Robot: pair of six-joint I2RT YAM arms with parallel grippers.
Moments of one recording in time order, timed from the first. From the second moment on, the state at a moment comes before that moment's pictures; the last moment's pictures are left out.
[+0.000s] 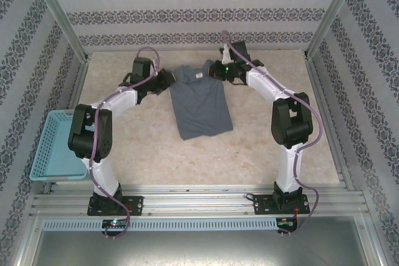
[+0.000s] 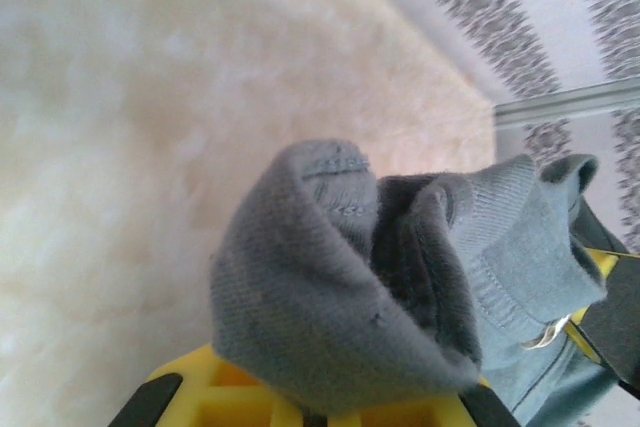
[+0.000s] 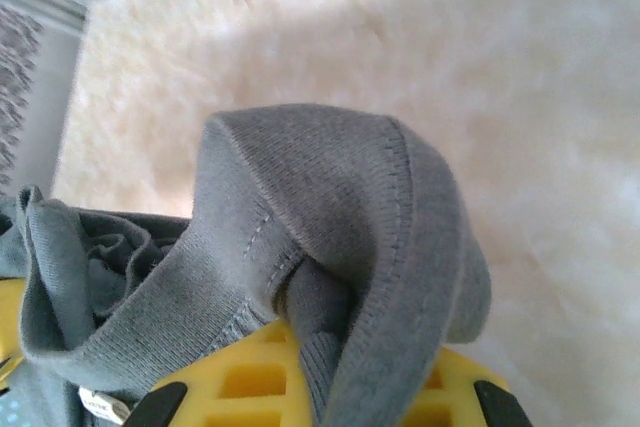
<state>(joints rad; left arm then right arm) -0.18 1.85 1.32 -0.04 0.47 -0.82 0.30 2.06 1.76 -0.45 -0.44 0.51</state>
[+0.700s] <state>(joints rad) -0.30 1.50 0.80 0.12 0.54 -0.79 0.36 1.72 1.12 -0.24 -0.43 0.48</state>
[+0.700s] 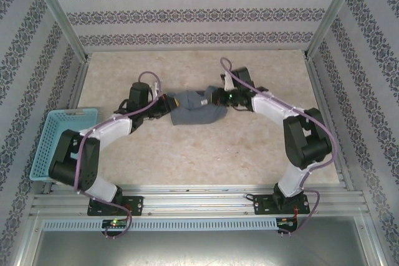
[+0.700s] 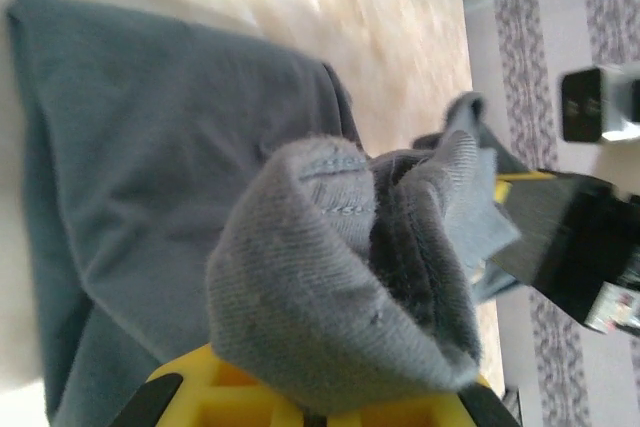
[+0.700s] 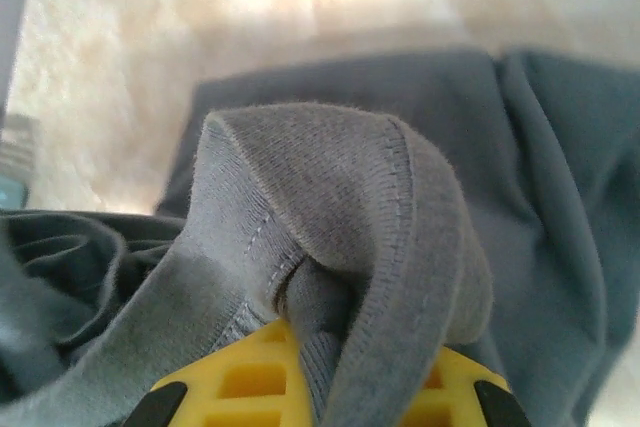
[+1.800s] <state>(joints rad) -0.32 1.80 1.07 -0.10 0.20 -0.82 0.32 2.00 1.42 -0.30 -0.32 0.53</state>
